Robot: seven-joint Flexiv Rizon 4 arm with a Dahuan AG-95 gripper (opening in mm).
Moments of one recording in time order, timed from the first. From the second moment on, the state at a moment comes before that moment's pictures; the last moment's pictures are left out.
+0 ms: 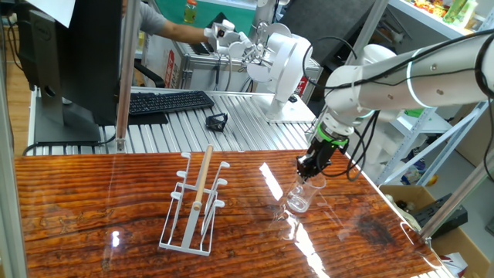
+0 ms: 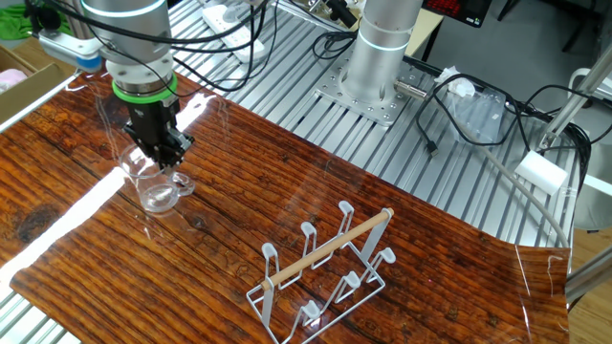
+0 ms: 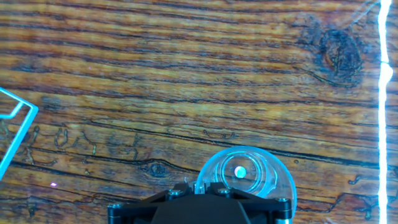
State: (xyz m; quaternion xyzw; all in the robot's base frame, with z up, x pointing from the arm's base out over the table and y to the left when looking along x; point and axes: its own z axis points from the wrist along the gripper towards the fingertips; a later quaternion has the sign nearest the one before) arm 0.590 -0.171 0.120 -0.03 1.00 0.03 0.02
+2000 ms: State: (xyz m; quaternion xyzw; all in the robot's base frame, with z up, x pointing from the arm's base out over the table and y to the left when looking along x) arm 0.566 -0.045 0.150 0.05 1.00 0.03 -0.02
